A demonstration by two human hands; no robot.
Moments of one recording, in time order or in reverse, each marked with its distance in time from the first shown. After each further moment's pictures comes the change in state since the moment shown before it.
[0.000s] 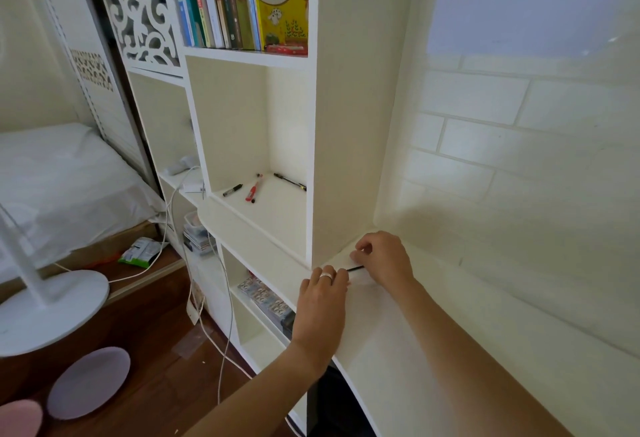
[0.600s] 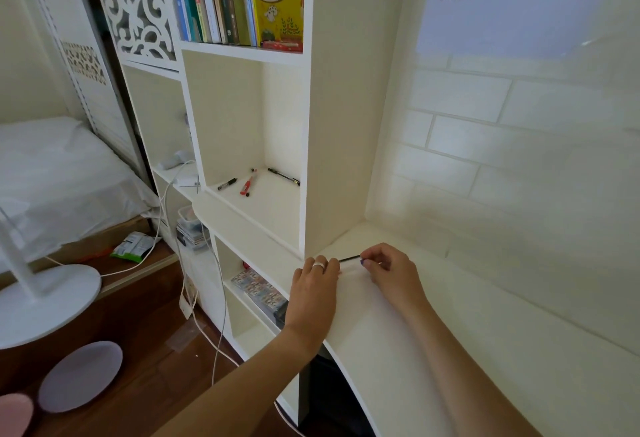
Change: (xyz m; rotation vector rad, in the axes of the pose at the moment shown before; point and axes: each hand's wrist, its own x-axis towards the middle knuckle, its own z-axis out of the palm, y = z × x) left_hand 0.001 0.001 -0.003 0.007 -0.043 -0.014; right_hand -0.056 0.033 -0.010 0.457 0.034 0.077
